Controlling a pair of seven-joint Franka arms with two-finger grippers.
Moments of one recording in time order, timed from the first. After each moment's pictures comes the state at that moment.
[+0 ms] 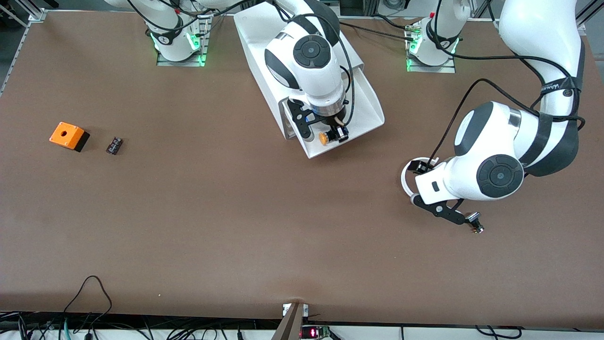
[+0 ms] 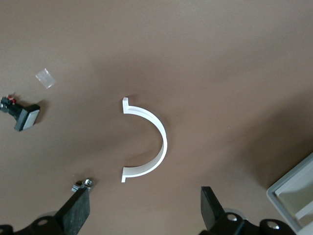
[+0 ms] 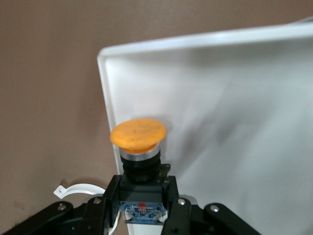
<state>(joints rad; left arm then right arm) -0.02 0.64 -0.35 -1.19 0.18 1.50 0.00 0.86 0.72 0.00 -1.08 0.15 1.98 1.99</state>
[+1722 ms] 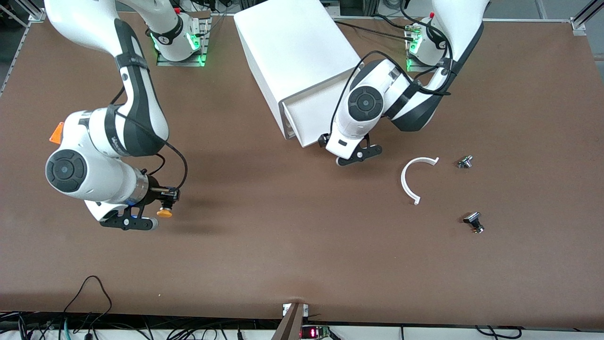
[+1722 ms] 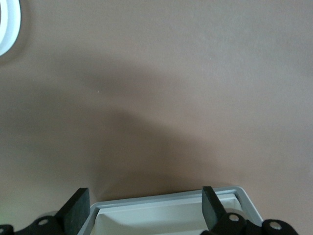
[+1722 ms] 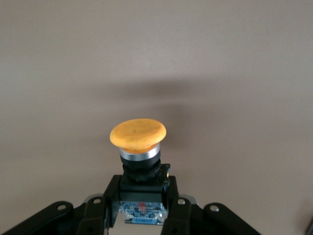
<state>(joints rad) -0.25 0.47 -0.46 -1.70 0.02 1.98 -1.03 0.39 0.61 -0.28 -1.41 0.19 1.94 0.11</state>
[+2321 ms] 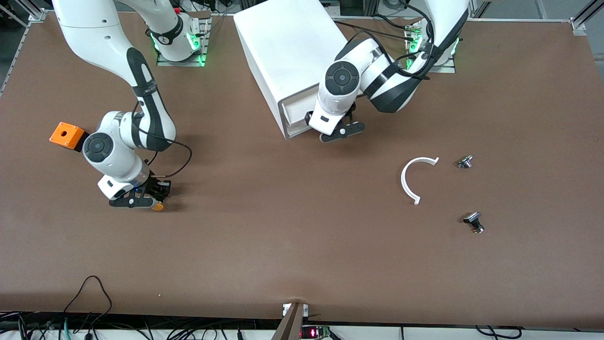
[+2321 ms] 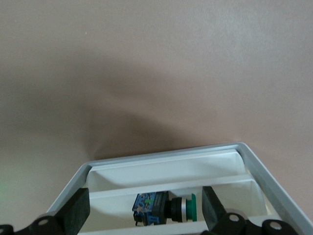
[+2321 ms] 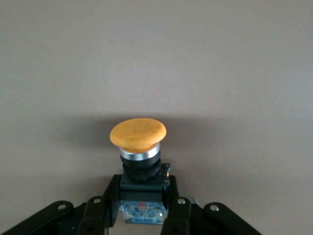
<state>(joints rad) -0.24 0.43 -0.57 -1.78 0.01 1.98 -1.14 0.40 0.55 -0.32 -2.03 0.19 2.64 -0.06</state>
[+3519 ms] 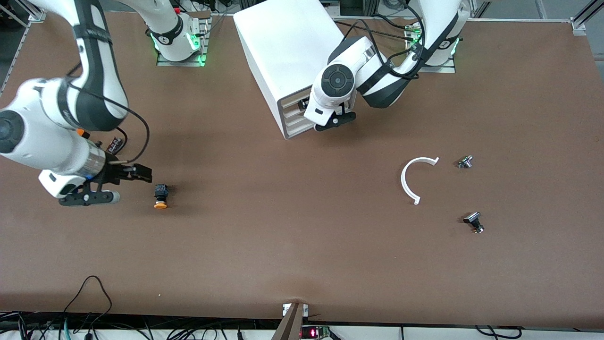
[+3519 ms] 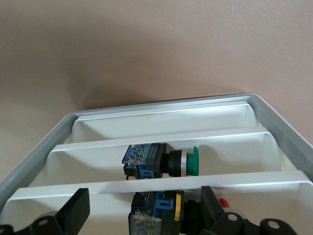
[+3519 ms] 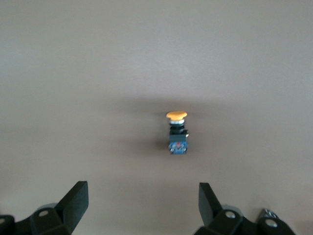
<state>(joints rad) -0.25 0.44 -0.61 -1.83 -0.14 1.98 -1.14 0.40 0.35 -0.37 -1.60 0.19 1.88 -0.08</state>
